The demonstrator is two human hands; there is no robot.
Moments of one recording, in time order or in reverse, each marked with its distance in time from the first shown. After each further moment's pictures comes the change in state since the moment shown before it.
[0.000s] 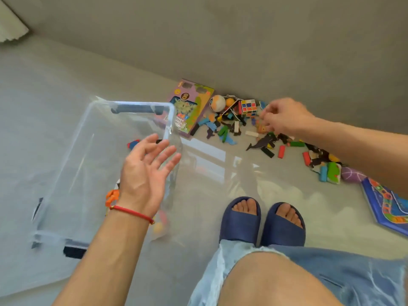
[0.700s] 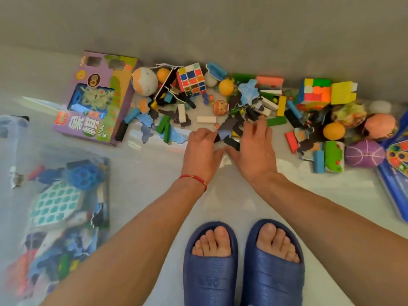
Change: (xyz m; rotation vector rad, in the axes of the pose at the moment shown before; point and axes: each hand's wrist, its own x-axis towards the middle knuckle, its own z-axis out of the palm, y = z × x) left_hand 0.223 -0.293 0.131 1.709 -0.516 0.579; right_hand 0.110 0.196 0.148 -0.247 0.264 0.177
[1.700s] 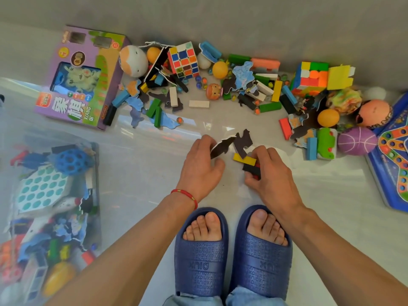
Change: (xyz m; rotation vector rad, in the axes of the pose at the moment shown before) left_hand -0.061 0.021 -0.002 -0.331 -0.136 -0.094; right_hand -0.081 0.064 -0.009 0.217 -0.076 -0.117
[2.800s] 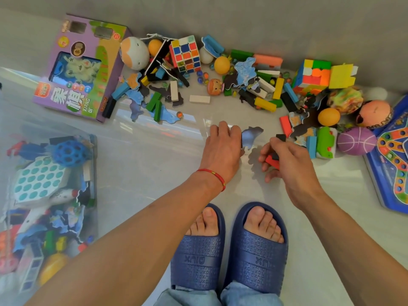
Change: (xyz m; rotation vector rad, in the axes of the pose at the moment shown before) left_hand 0.034 0.015 0.042 0.507 0.067 0.275; right_hand 0.012 -0.001 -0.036 0.937 -0.033 0.436
